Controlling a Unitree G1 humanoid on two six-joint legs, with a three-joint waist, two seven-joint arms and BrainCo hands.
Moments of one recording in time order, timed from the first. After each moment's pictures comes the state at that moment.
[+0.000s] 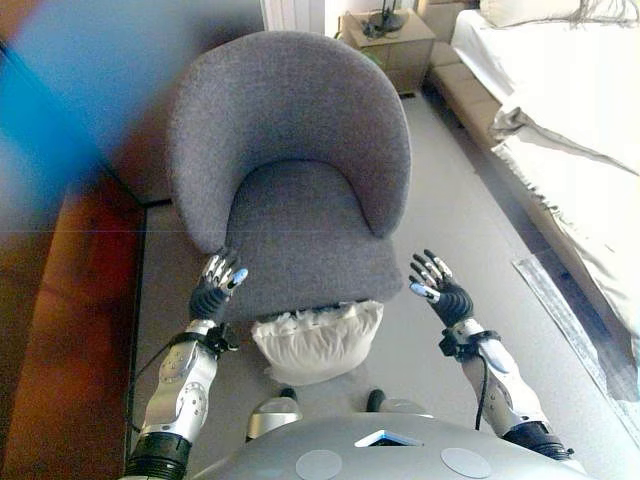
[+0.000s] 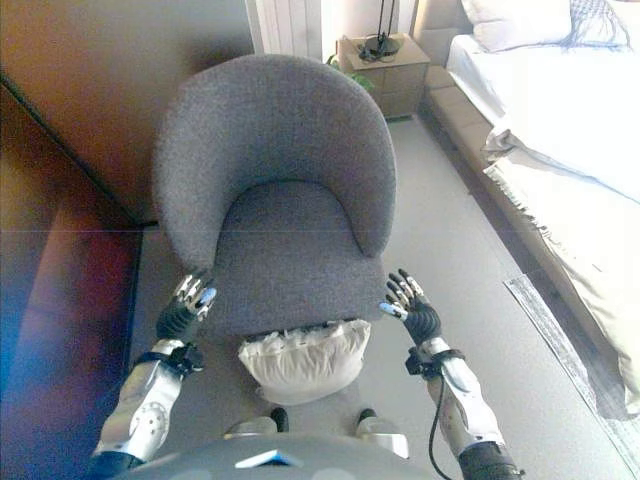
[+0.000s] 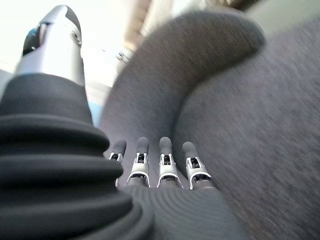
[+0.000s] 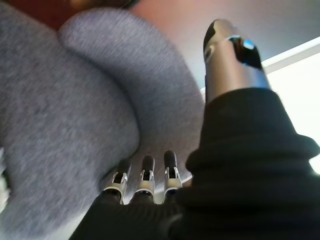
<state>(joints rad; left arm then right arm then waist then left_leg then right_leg) 0.27 0.31 -0.08 0.20 -0.64 -0.14 -0.01 0.22 -0.33 0.18 0.27 0.58 -0.12 0.12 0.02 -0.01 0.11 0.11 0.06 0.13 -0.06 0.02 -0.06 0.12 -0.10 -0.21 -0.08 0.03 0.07</state>
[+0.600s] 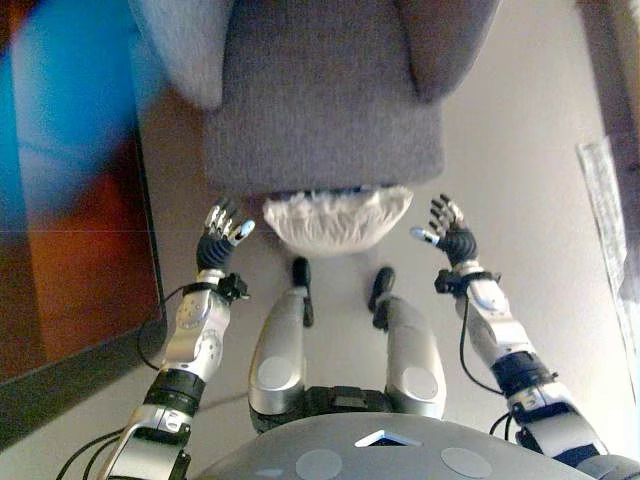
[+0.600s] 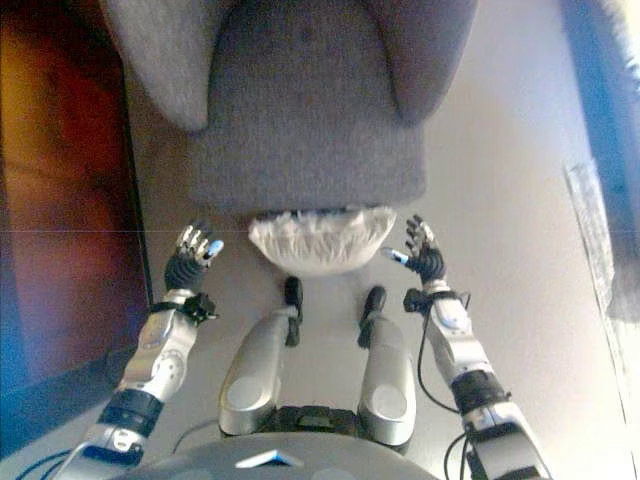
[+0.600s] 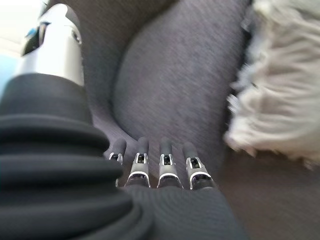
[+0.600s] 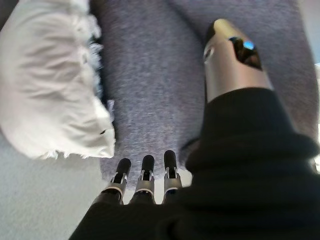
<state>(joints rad) -0.07 0.36 -0.20 0.34 -0.67 -0.29 0.13 -0.21 -0.40 0.23 0.43 0.48 -0.22 -0.12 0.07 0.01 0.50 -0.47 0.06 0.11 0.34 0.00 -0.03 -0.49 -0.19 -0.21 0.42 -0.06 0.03</state>
